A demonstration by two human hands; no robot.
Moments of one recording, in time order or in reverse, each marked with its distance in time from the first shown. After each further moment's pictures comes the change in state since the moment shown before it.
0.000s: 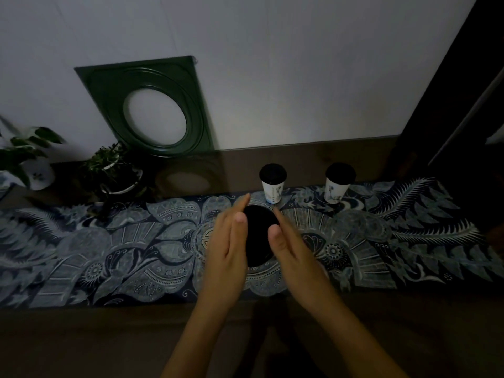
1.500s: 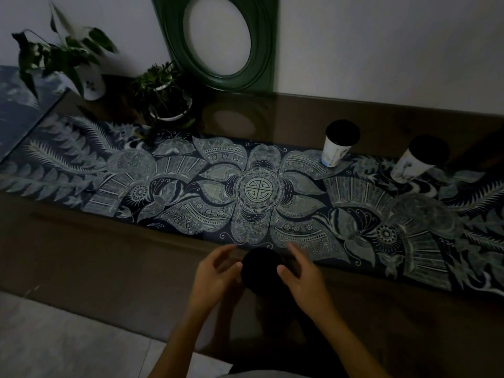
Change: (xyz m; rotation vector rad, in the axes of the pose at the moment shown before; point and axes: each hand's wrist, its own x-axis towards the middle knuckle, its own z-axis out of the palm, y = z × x) left_hand -0.099 -0.193 -0.079 -0.083 0.104 -0.592; right_hand 0.001 0.144 0.097 -0.161 -0.185 0.190
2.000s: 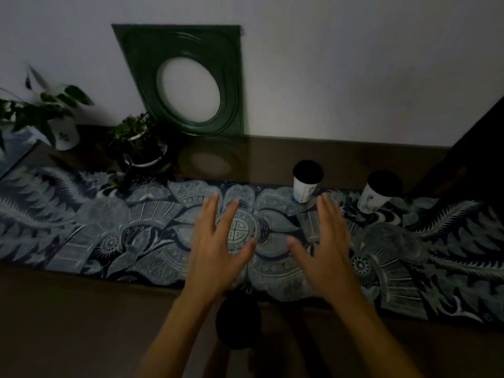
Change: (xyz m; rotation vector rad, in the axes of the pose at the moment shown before) left_hand 0.062 0.134 0.040 0.641 0.147 0.739; right_hand 0.041 -0.084 -0.109 -0.448 0.508 -0.433
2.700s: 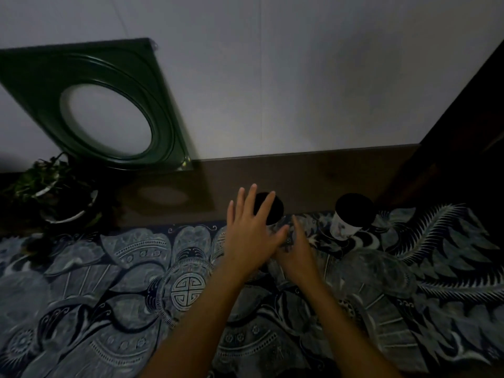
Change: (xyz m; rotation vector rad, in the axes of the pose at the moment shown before) left_hand 0.188 0.046 0.192 0.229 -0.225 0.173; right_hand 0.137 0.152 0.070 0.494 -0.086 0.506
